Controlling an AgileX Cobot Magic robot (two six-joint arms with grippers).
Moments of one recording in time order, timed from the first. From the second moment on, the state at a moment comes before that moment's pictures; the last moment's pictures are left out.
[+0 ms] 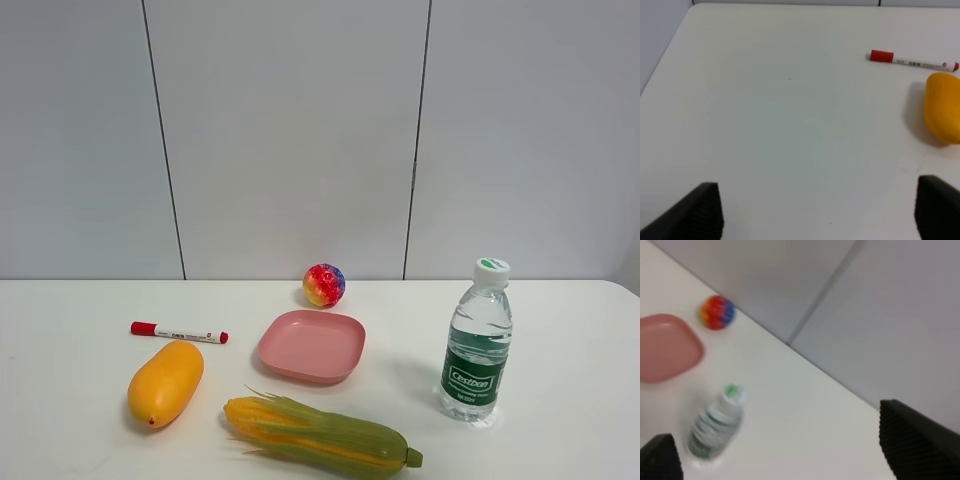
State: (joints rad) left arm 0.07 -0.01 -0.51 0.03 1.06 -0.03; right arm 0.61 0.63 -0.98 -0.26 0.89 -0.30
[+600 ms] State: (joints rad) left arm 0.07 -0.01 -0.51 0.03 1.06 -0.03; right arm 0.00 0.19 -0.78 -0.13 1.12 -0.18
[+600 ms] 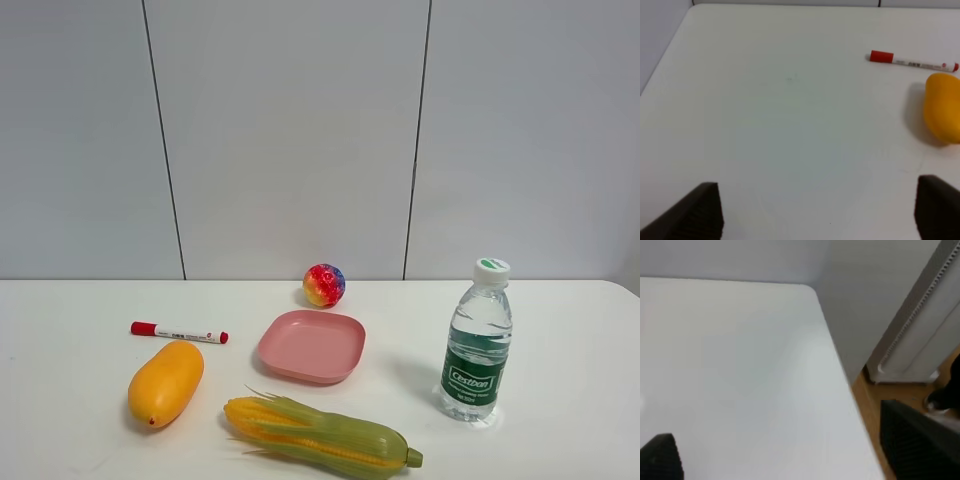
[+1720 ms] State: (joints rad) left arm 0.07 -0.01 -0.51 0.03 1.06 -0.03; right arm -0.02 0.00 -0.53 -0.05 1.22 -0.17
